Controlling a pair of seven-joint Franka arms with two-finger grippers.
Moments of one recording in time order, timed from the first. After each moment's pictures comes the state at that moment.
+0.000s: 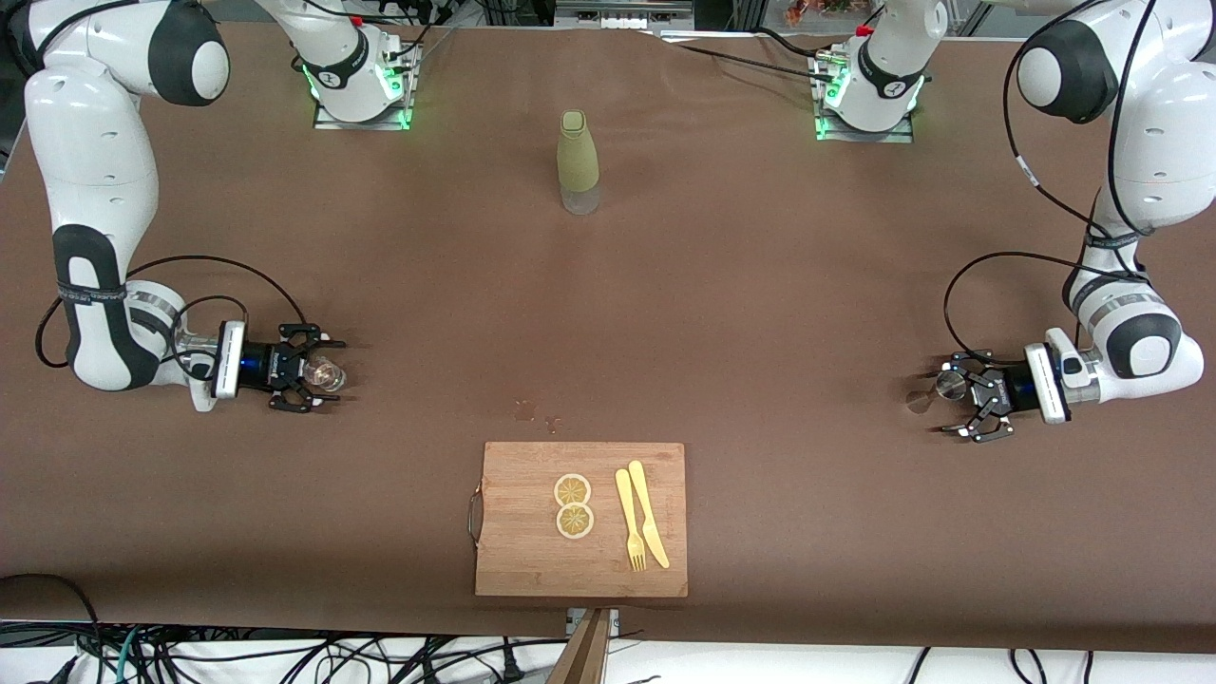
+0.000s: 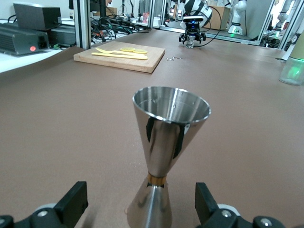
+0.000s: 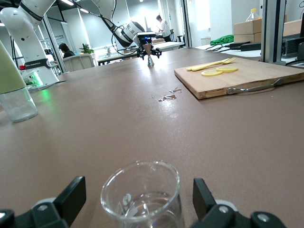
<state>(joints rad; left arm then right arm) 0.27 0.96 0.19 -1.51 -1.22 1.64 2.40 -0.11 0.97 -0.24 -1.62 1.32 1.51 -2.45</state>
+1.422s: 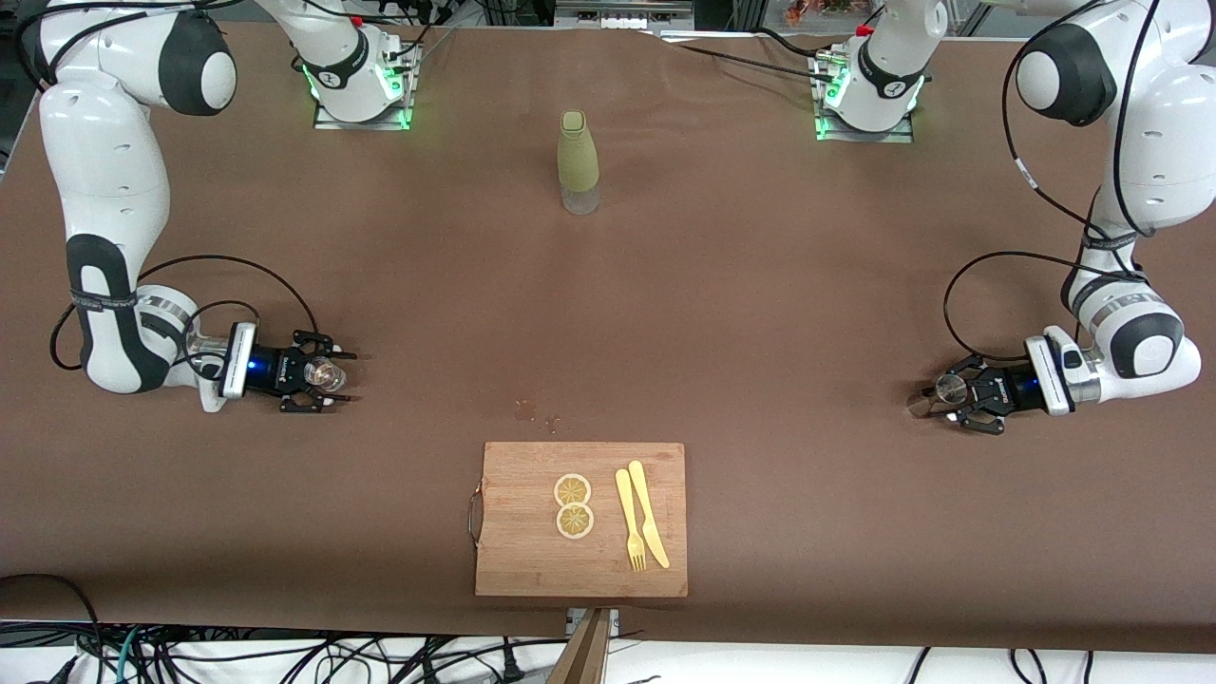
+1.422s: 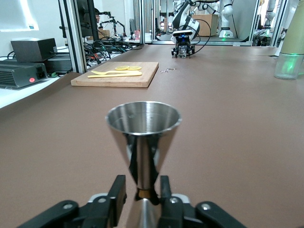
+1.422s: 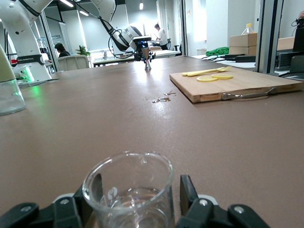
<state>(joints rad) 0.27 0.97 0.20 -1.51 -1.27 1.58 2.54 -0.11 1.01 -0.24 -1.60 1.38 1.51 -2.53</state>
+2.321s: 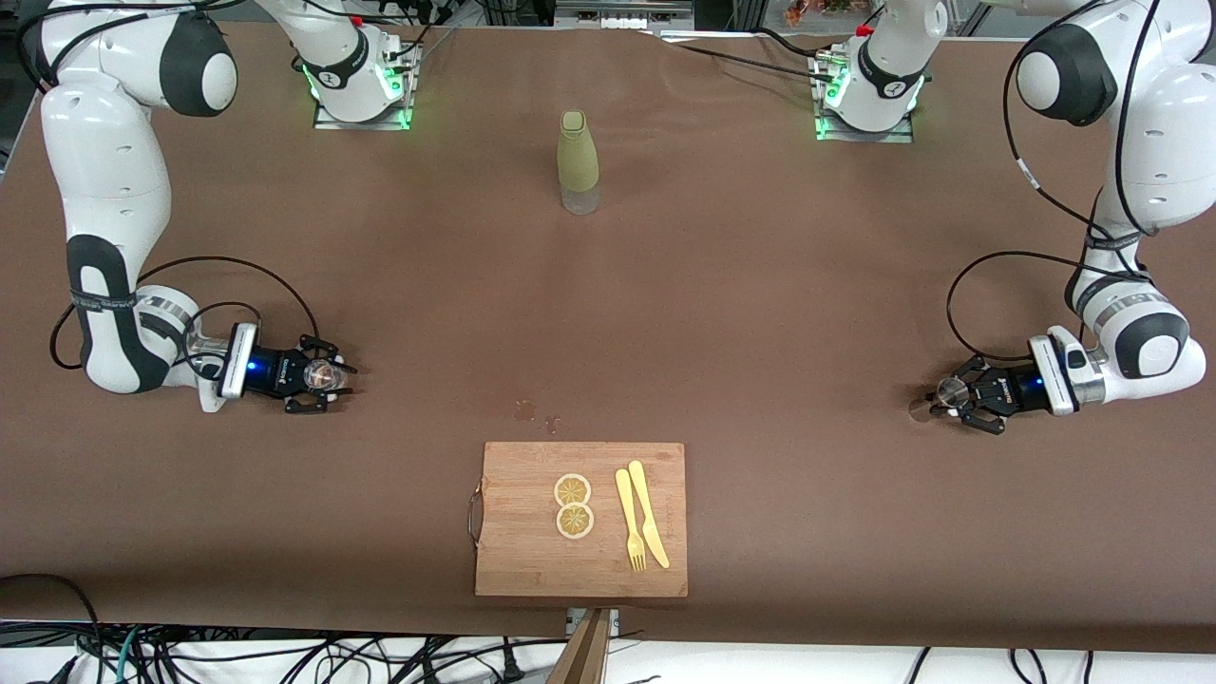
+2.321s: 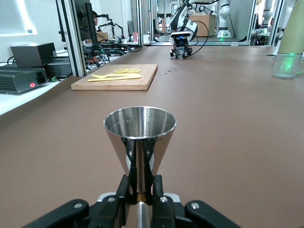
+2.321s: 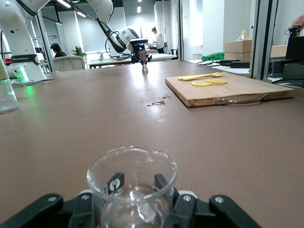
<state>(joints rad) 0.27 0.97 0.21 -1.49 -1.27 1.57 2.55 -0.10 1.01 -0.24 -1.60 1.41 1.51 -2.56</state>
